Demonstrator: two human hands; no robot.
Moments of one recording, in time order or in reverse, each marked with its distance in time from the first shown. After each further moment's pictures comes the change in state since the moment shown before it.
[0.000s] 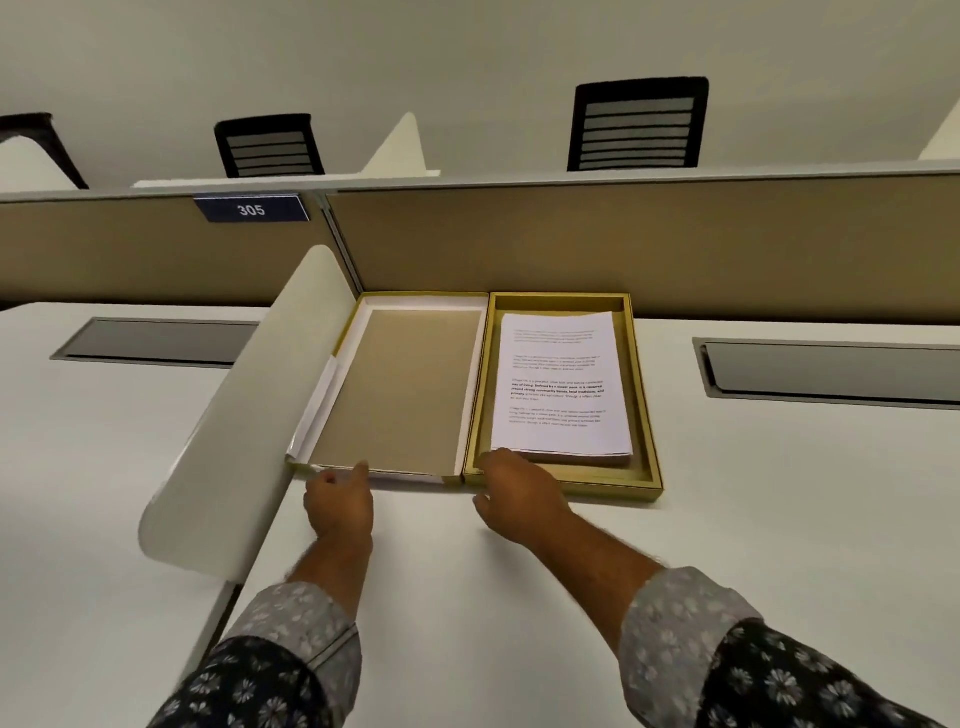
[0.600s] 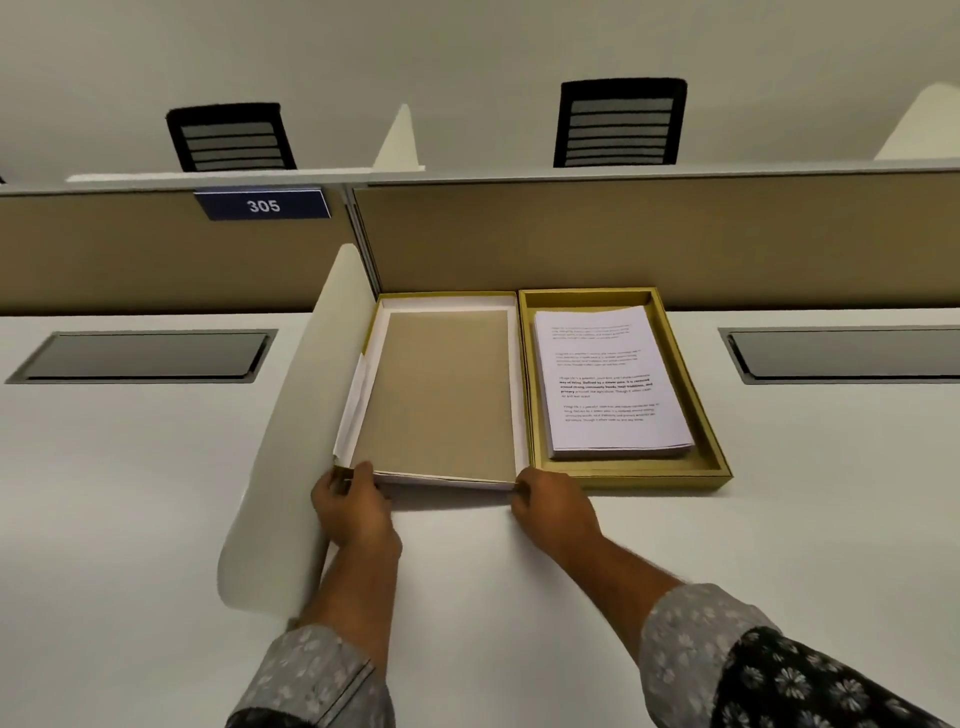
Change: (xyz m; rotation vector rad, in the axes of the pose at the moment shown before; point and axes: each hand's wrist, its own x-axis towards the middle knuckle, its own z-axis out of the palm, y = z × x) left_hand 0.063 0.022 -0.041 -0.526 -0.082 -0.110; right_hand 0.028 -0.059 0.062 0.137 0.123 0.318
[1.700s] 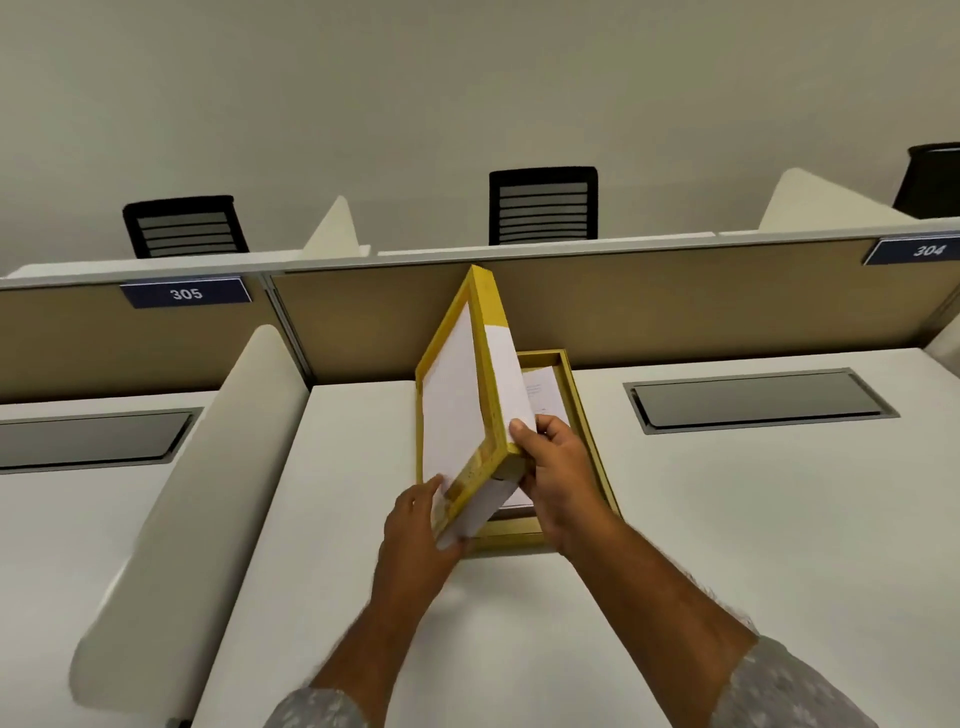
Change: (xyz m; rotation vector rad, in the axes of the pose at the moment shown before) left_hand -0.134 -0.051 0.090 1.015 -0.791 0.706; right_hand -0.016 0.034 -0.180 1.414 0.181 0.175
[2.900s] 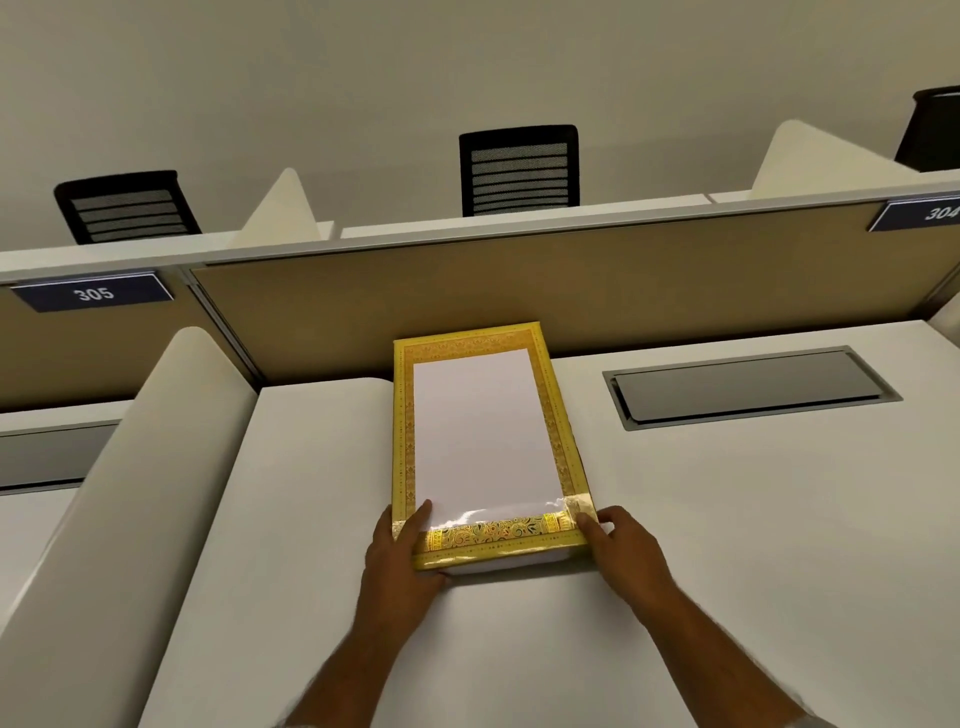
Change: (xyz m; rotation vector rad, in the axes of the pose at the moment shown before) left_hand 0.031 -0.027 0.062 0.097 -0.103 -0.105; right_hand 0.072 0.074 -0.176 -0.985 0.162 0.094
